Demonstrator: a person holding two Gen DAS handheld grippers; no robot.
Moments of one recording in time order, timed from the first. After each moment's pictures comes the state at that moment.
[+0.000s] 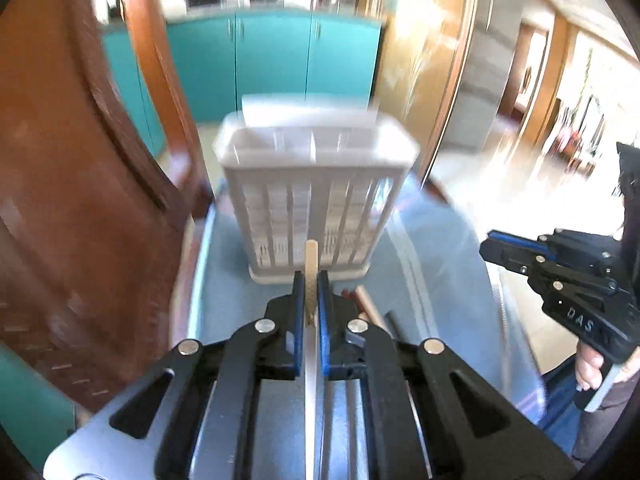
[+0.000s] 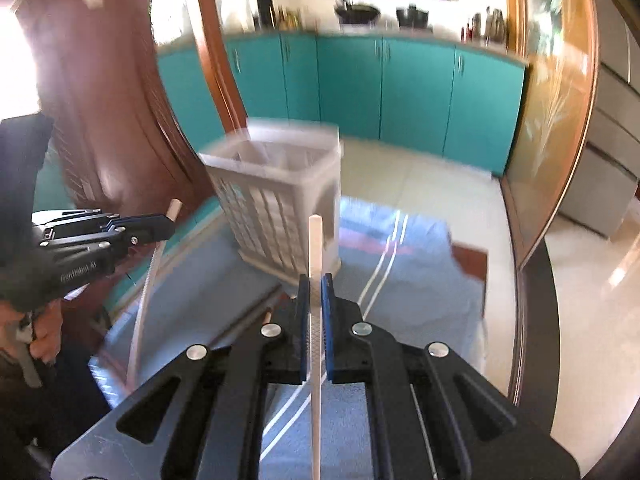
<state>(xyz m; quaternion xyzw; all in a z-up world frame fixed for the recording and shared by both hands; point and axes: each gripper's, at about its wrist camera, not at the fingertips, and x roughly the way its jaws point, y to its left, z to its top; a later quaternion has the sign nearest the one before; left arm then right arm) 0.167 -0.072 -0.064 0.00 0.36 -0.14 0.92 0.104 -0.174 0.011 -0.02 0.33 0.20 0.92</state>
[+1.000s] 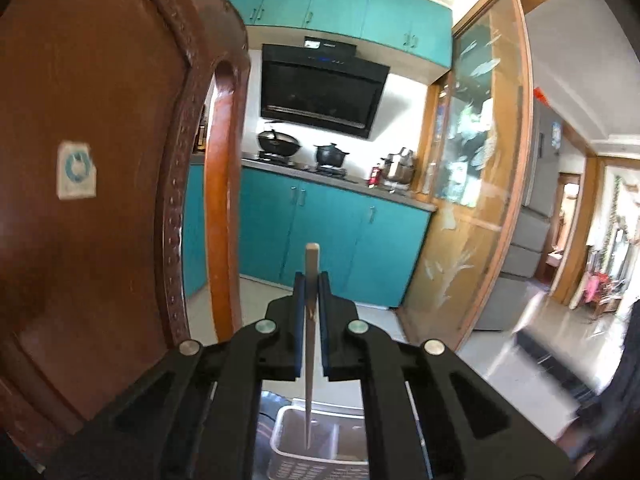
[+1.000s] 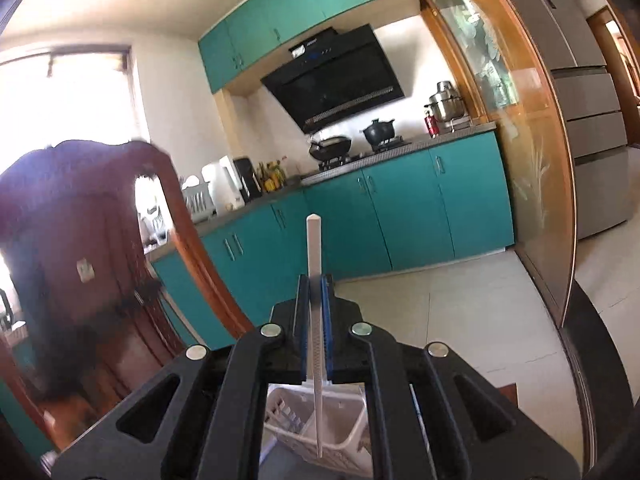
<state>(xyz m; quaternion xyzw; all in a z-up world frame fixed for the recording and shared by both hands) 0.198 -0.030 0.104 -0.10 0.12 -0.02 0.99 0.170 -0.195 0.139 0.17 0.12 0.16 0.97</state>
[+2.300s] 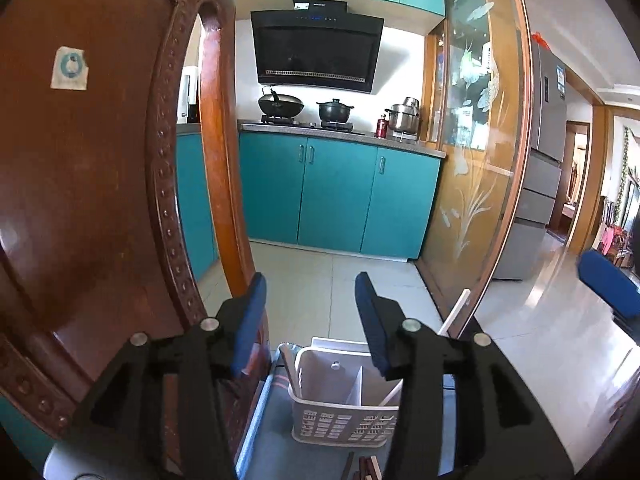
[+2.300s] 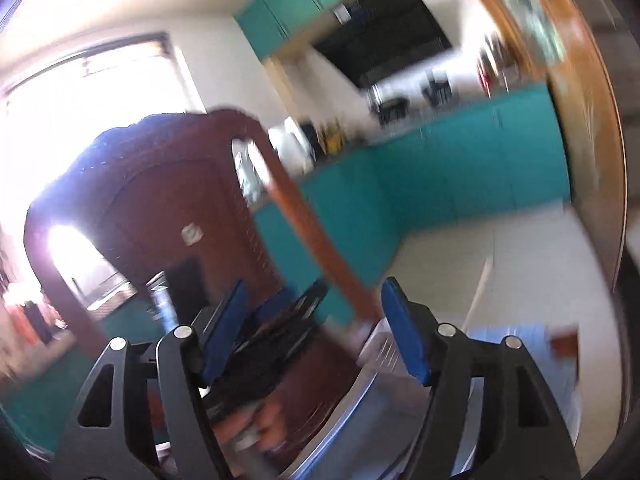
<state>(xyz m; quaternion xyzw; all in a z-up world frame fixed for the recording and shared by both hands) 0.203 -0.046 0.061 -0.05 0.18 -0.01 0.98 0.115 -0.153 0.150 0.21 0.23 0.29 0.90</state>
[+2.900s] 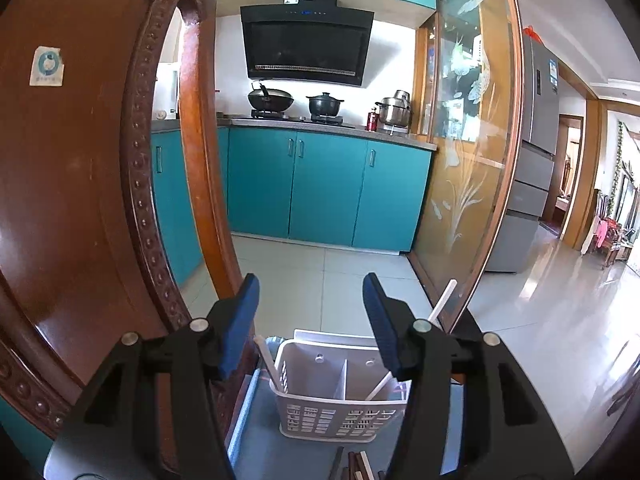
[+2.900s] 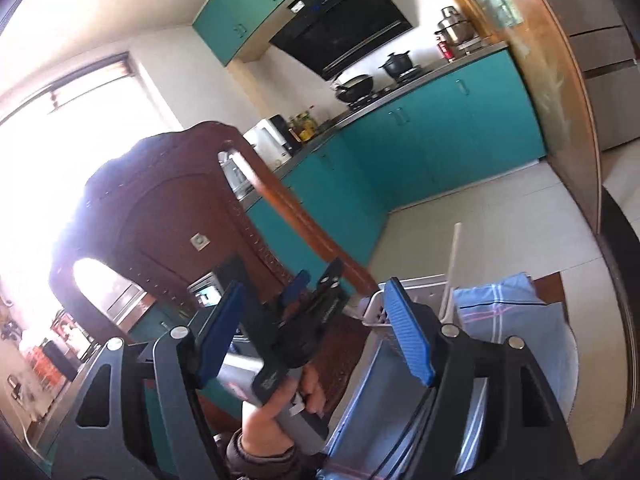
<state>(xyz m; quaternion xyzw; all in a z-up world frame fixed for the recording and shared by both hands) 0.205 -0.060 0.054 -0.05 0.19 -0.03 0.98 0.076 -0.176 0.168 0.26 0.25 0.24 0.90</state>
